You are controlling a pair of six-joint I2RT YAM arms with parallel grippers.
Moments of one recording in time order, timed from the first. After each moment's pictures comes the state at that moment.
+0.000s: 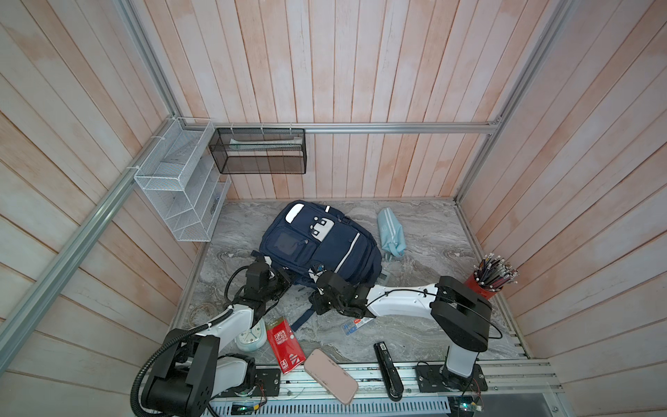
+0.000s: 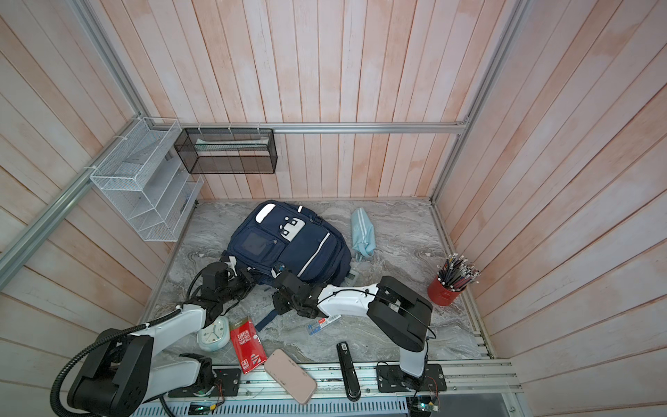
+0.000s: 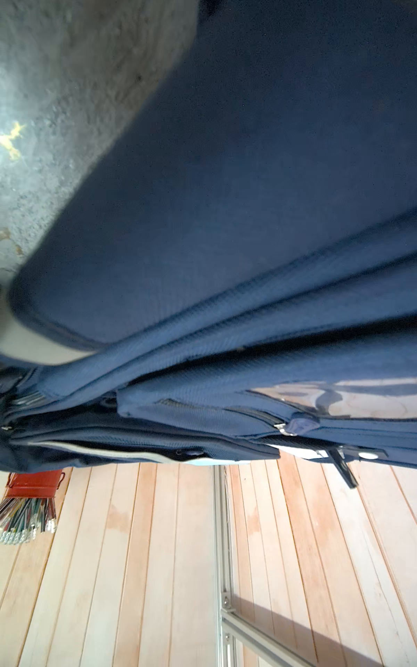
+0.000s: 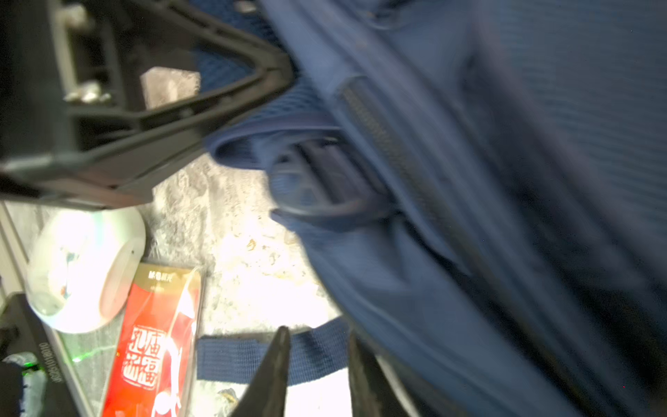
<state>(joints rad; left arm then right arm) -0.21 1.24 0.37 0.29 0.35 -1.01 1.14 1.84 1.08 -0.03 0.11 0.56</state>
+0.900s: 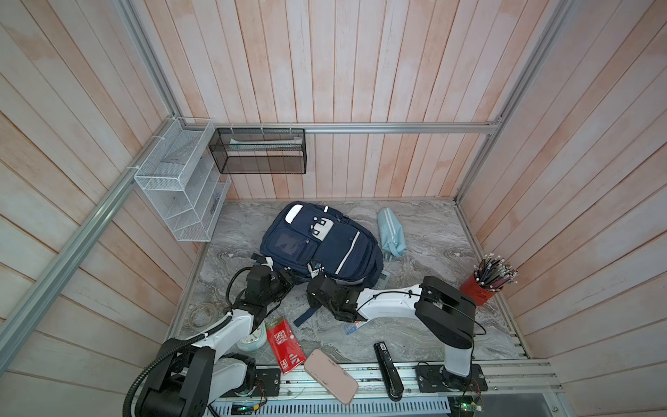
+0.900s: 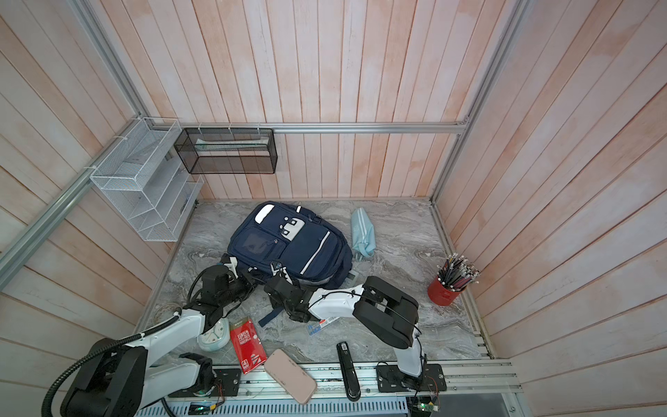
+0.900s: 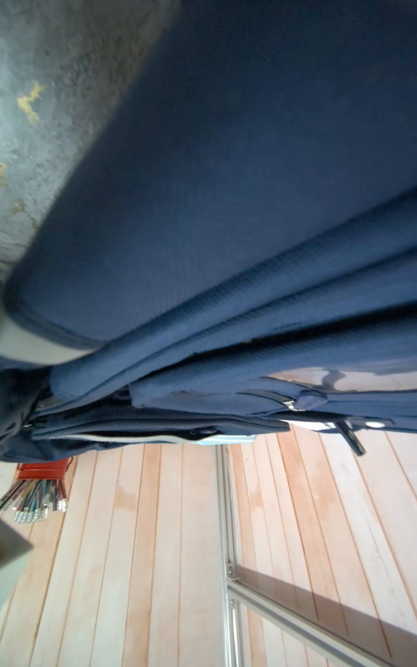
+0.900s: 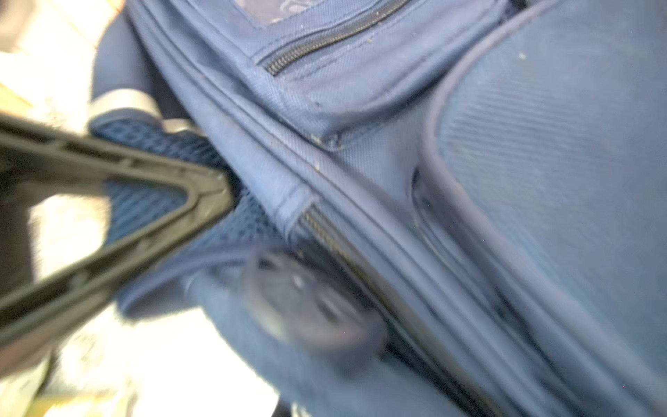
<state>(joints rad) -0.22 1.19 0.35 0.31 0.34 -1.04 1.16 1.89 1.10 0.08 0.36 0.56</state>
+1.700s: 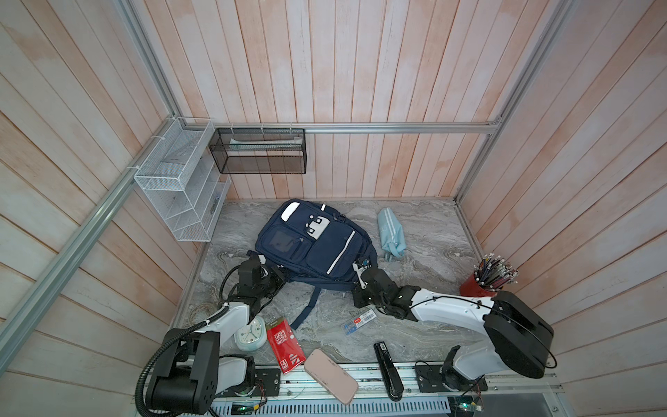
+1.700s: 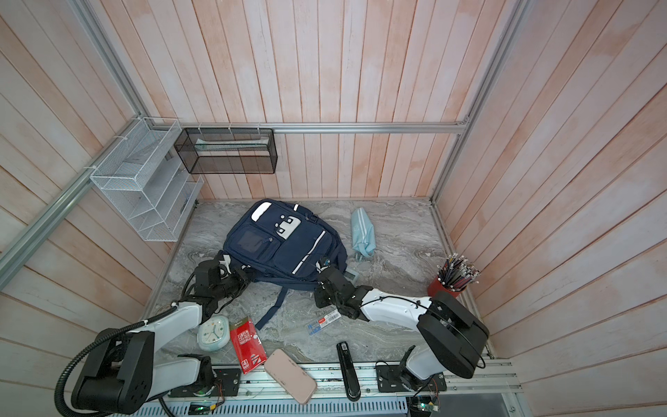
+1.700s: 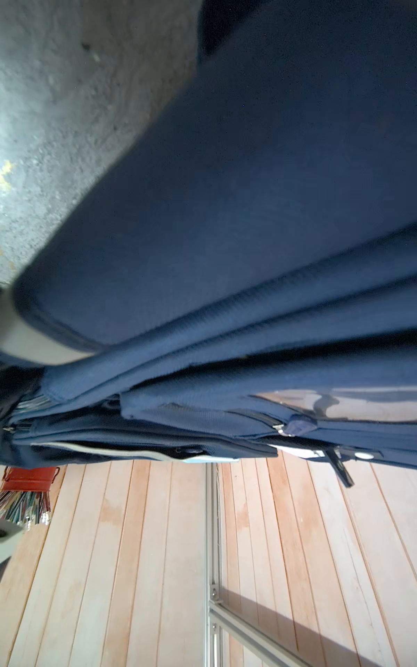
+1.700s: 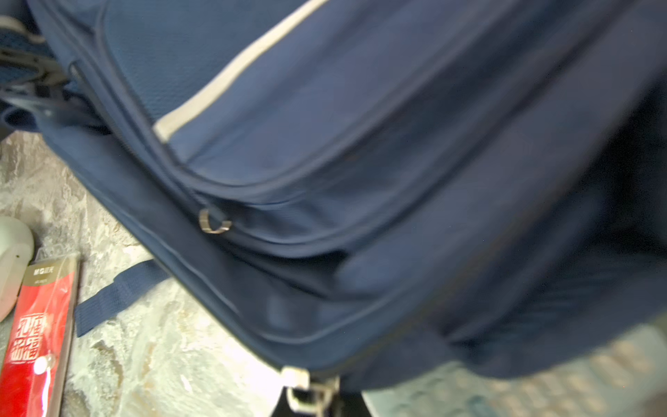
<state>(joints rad) -0.09 1.27 0.41 0.26 0.44 -0.95 0.85 1.45 0.68 -0.02 0.05 0.48</state>
